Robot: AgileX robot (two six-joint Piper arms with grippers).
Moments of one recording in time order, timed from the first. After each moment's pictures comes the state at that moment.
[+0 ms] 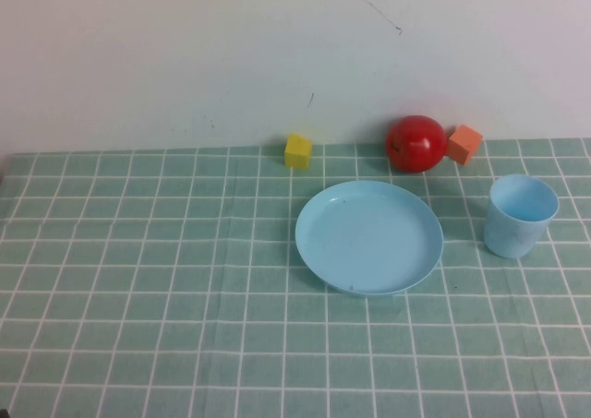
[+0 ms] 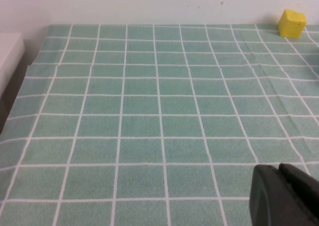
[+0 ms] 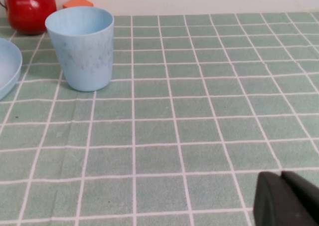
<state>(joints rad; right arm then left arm) -0.09 -0.01 0.02 -0.05 0.43 0.00 -0.06 -0.01 0.02 -0.09 0.37 -0.04</state>
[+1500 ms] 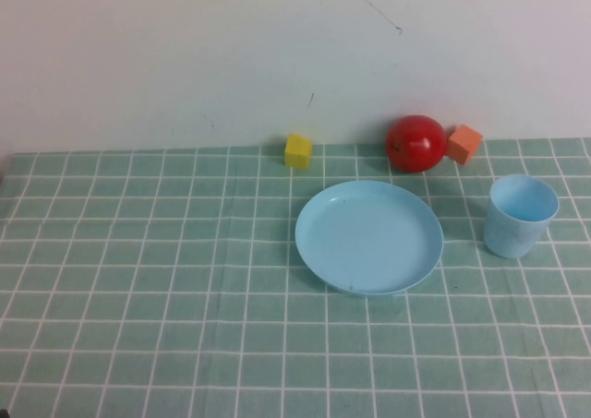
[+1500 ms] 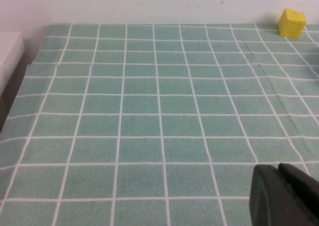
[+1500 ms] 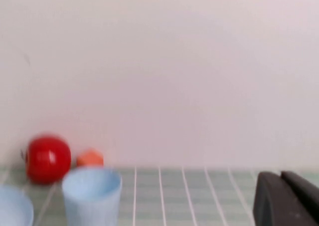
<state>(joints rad) -0.09 -0.01 0.03 -0.08 0.07 -0.01 -0.06 -0.01 0.02 -0.09 0.37 -0.04</state>
